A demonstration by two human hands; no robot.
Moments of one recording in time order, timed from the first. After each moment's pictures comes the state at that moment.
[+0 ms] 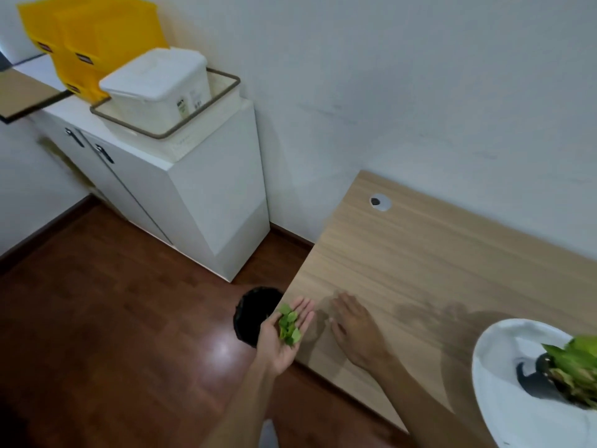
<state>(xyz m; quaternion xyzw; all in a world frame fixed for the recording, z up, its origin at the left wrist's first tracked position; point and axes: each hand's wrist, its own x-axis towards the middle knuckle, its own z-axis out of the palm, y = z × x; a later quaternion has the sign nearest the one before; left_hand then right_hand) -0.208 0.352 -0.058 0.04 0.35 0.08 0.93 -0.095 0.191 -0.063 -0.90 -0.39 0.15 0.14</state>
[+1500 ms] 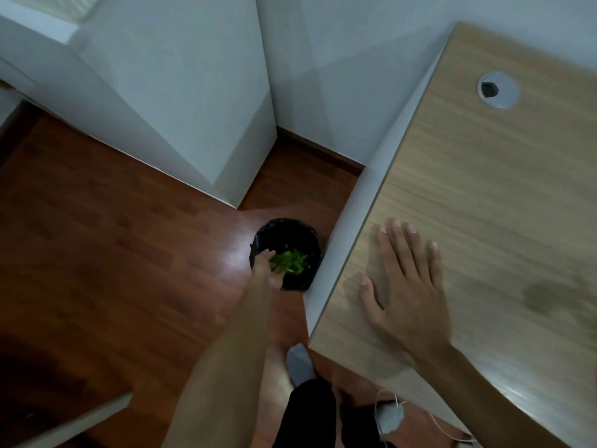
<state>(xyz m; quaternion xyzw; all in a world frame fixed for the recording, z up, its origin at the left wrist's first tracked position) -0.162 0.521 -0.278 0.15 0.63 0.00 0.76 -0.094 0.287 -0.113 -0.94 -0.32 0.01 0.05</state>
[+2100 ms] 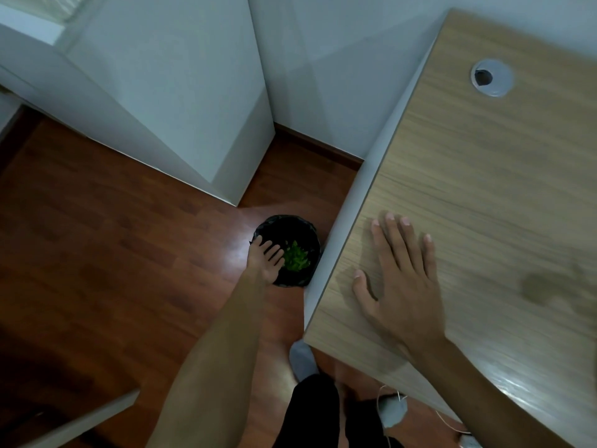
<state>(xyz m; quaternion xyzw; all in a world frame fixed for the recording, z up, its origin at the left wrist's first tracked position) -0.158 0.530 -0.260 0.18 0.59 -0.02 0.78 -0.095 0.289 -0.112 -0.95 -0.31 0.02 0.08</state>
